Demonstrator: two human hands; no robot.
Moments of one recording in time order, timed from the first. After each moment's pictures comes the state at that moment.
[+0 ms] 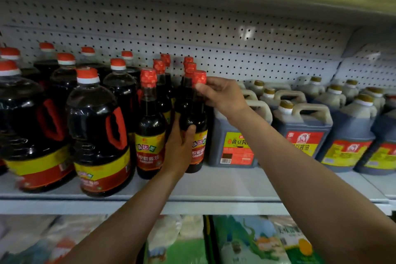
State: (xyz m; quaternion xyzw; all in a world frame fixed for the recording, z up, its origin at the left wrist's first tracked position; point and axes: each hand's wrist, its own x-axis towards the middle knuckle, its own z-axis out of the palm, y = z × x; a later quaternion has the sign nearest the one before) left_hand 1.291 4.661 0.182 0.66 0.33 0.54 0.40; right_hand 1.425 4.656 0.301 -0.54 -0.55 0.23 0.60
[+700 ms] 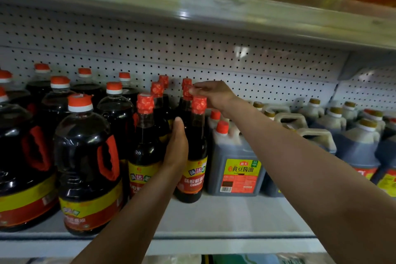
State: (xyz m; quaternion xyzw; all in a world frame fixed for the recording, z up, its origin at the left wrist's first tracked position) left_hand 1.314 4.696 0.237 0.48 0.35 0.53 0.60; right_hand 1.449 4.725 0.353 -0.62 -0.54 0.24 0.51
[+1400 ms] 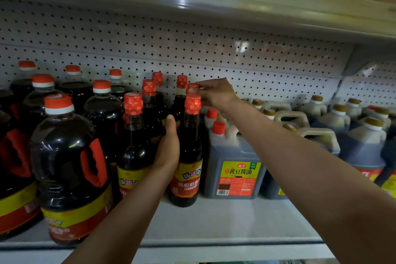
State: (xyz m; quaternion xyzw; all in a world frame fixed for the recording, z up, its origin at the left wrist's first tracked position) left_hand 1.315 4.709 0.243 0.51 0.38 0.46 0.62; right_hand 1.472 4.745 0.340 -0.60 -0.52 0.25 0.55
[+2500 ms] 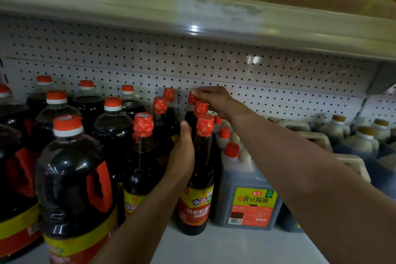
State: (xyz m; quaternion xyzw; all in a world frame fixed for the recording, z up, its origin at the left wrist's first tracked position) left_hand 1.332 4.742 0.249 0.51 0.36 0.46 0.63; right_hand 1.481 4.819 0.357 -0.58 -0.55 0.29 0.53
